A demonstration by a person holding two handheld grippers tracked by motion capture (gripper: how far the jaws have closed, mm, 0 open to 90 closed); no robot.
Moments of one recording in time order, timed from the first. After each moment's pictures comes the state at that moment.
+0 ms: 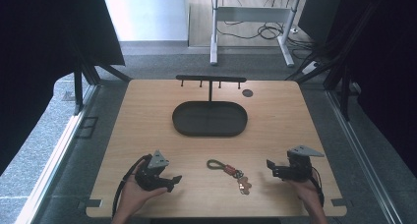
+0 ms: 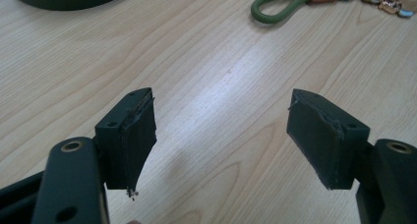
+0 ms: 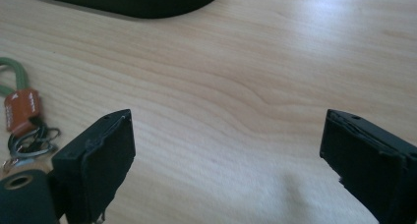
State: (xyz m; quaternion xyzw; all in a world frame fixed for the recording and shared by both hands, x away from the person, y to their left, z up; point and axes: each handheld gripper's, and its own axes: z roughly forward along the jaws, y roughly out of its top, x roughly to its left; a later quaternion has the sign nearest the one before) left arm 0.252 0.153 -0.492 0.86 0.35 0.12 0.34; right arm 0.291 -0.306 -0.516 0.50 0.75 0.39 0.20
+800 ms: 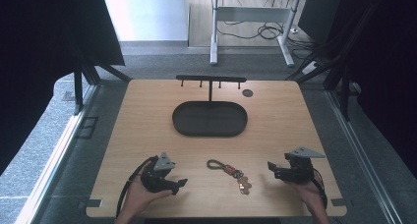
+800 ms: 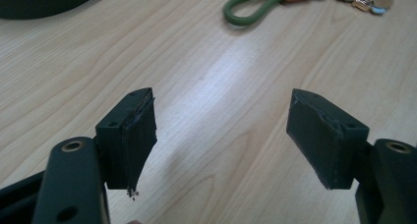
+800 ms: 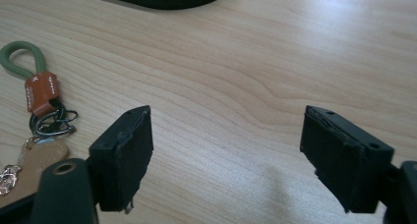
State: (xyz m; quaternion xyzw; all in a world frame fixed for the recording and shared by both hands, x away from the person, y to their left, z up) left arm 0.250 0.139 -0.494 0.87 0.33 0.10 0.35; right arm 0.283 -0.305 -0.509 0.48 0.77 0.38 0.19
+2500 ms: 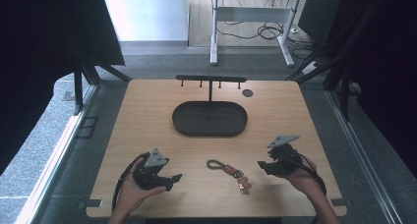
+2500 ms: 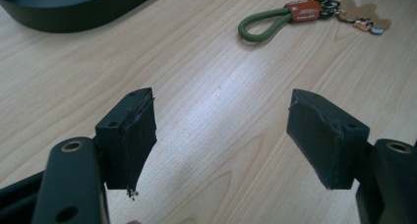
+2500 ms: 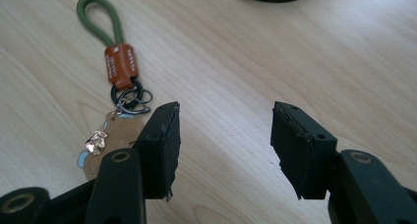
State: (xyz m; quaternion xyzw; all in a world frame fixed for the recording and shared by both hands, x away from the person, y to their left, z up) left arm 0.250 0.160 -0.478 0.86 0.34 0.11 0.37; right arm 0.295 -0.248 -0.451 0.38 0.88 0.26 0.15
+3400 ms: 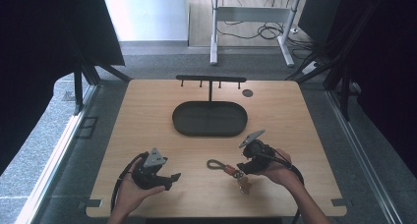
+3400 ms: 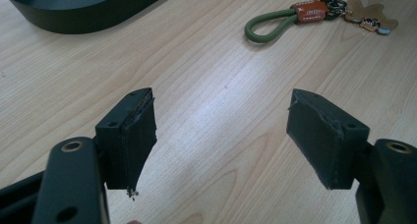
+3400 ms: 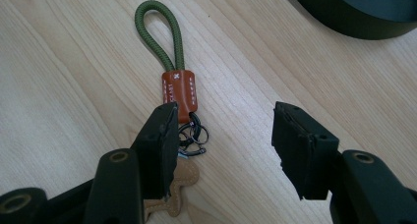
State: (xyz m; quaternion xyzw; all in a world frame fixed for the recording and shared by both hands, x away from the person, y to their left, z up) left arm 0.250 0.159 -0.477 0.86 0.34 0.12 0.36; right arm 0.311 -0.181 -0.454 0.31 0.92 0.21 0.10
